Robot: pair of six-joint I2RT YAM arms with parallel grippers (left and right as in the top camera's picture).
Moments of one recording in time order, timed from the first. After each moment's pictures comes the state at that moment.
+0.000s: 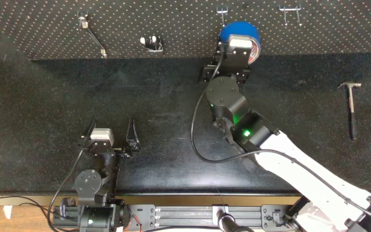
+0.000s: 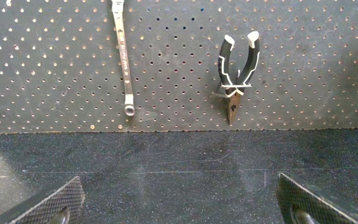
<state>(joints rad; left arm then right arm) -0.01 0.01 0.01 -0.07 0.02 -0.02 0.74 1.41 0.98 0.30 0.72 0.32</state>
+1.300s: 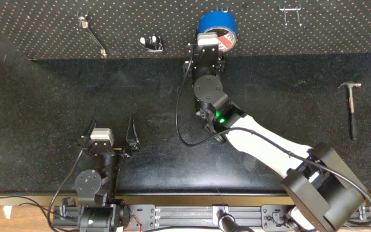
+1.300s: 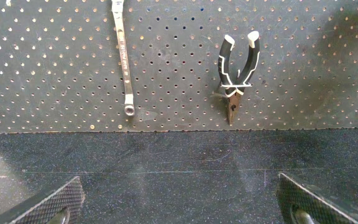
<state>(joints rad) -0.01 0.01 0.01 -0.07 0.02 -0.02 0.73 1.72 0.98 0.82 0.66 0.01</state>
